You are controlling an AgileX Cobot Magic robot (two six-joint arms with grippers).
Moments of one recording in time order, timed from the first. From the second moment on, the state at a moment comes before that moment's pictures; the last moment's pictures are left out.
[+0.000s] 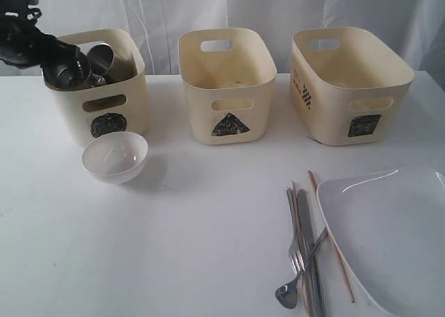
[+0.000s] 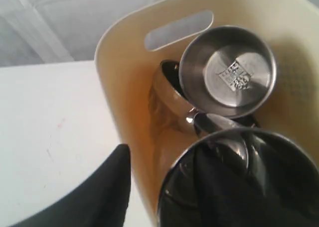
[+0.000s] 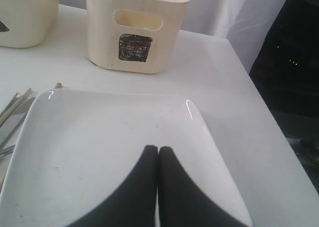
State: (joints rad) left arm -0.08 1.93 -1.53 0.18 0.30 -0.13; right arm -0.15 0.01 0.00 -0.10 0.36 -0.07
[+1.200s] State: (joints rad) left arm -0.08 1.87 -1.15 -0.72 0.62 0.48; right arm -0.15 0.01 0.00 -0.10 0.36 -0.07
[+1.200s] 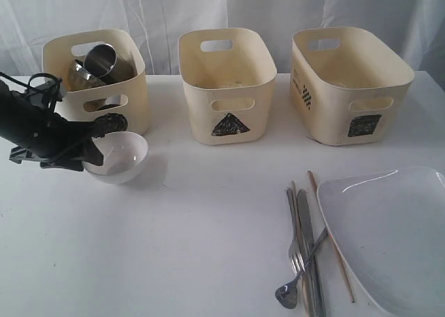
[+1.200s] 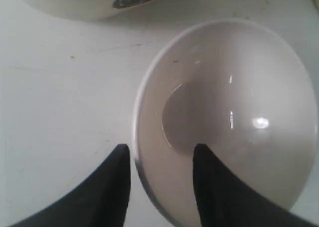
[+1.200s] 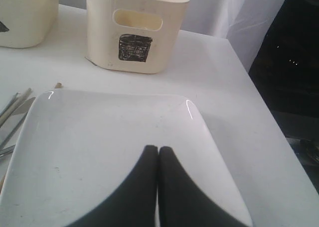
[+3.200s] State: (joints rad) left arm -0.08 1.77 -1.35 0.15 -0.12 -0.10; right arm -0.15 0.01 0.00 -0.10 0.36 -0.07
